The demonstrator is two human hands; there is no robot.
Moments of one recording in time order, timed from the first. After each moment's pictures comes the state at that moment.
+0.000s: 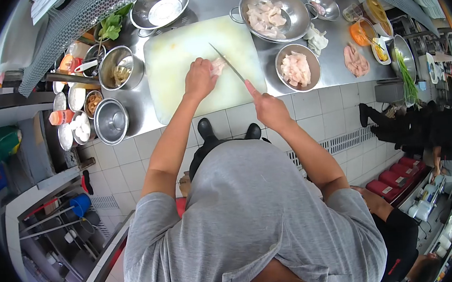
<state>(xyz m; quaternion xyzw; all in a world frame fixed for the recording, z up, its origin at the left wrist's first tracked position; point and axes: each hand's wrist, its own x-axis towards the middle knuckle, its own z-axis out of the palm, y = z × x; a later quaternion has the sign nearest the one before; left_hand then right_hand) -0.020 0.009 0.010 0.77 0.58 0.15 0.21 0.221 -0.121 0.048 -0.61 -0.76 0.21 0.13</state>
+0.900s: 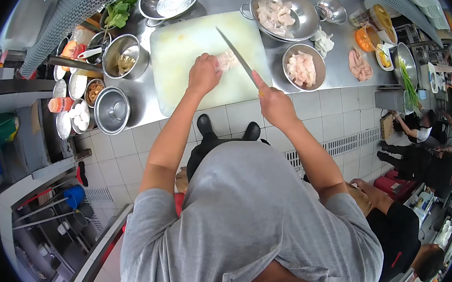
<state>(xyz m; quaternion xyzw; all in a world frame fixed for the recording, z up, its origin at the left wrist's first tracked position) -0.029 0.004 0.009 0.77 0.58 0.16 0.23 0.209 -0.119 0.070 -0.64 -0.73 0.21 0.13</state>
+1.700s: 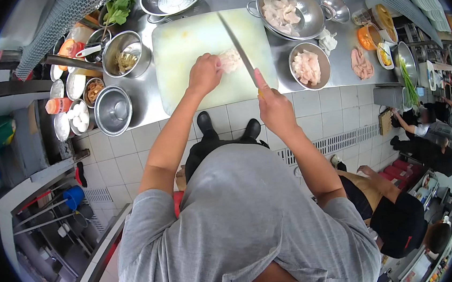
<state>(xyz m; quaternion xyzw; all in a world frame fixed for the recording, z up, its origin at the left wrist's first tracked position) -0.048 0.005 0.008 0.77 0.56 0.18 0.25 0.173 -0.129 0.082 -0.63 -0.73 0.17 0.19</state>
